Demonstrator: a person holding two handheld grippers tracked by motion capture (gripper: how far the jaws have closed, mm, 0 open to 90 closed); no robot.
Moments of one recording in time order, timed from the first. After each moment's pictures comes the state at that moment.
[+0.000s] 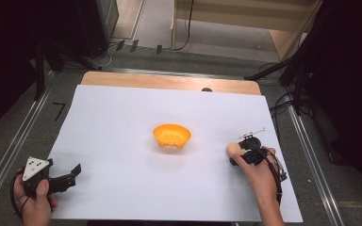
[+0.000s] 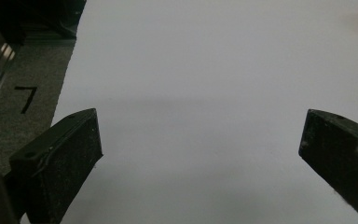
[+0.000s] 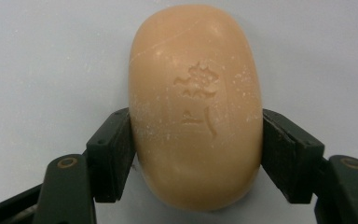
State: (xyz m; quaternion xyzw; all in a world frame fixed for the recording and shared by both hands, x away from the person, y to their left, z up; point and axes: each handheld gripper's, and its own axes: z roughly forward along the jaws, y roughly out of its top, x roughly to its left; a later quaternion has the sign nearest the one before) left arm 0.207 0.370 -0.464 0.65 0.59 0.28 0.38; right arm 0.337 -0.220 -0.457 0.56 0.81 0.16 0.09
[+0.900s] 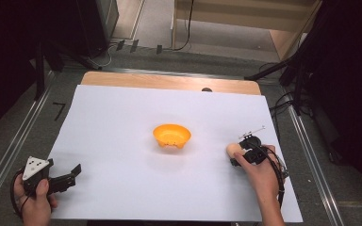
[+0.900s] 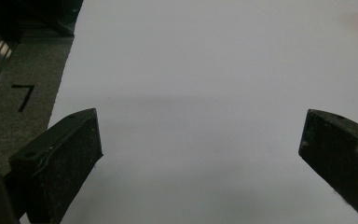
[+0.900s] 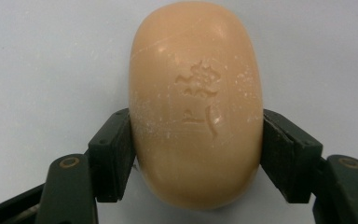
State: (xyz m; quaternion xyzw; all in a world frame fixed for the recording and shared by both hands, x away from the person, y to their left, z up) left arm 0.207 0.371 -0.464 0.65 0.59 0.28 0.38; right arm 0.342 -0.225 -0.455 0.53 0.83 0.16 0.06
